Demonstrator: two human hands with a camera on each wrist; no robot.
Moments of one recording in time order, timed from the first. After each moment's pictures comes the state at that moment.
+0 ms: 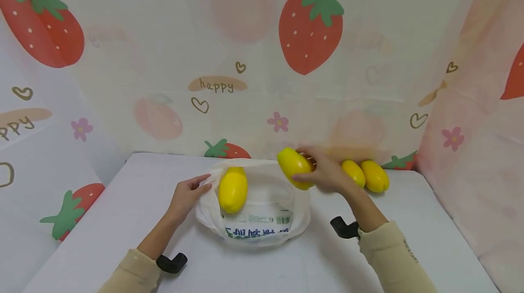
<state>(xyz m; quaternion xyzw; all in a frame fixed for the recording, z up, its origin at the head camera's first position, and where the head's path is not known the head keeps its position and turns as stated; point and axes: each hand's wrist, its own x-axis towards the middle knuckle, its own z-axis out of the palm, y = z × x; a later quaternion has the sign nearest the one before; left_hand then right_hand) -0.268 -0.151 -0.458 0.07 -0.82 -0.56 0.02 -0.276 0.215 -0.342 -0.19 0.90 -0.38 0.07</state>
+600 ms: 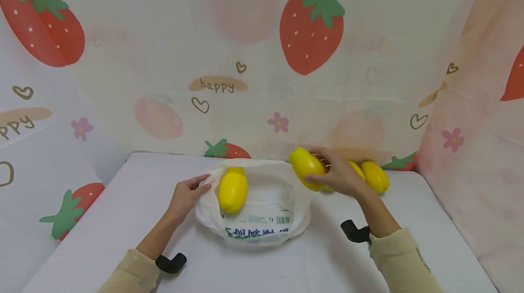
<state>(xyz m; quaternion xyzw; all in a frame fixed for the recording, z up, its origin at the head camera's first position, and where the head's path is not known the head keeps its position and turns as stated) -0.268 -0.152 -0.457 0.07 -0.83 -0.56 0.01 -0.270 0.239 -0.341 -0.18 0.91 -0.37 0.04</state>
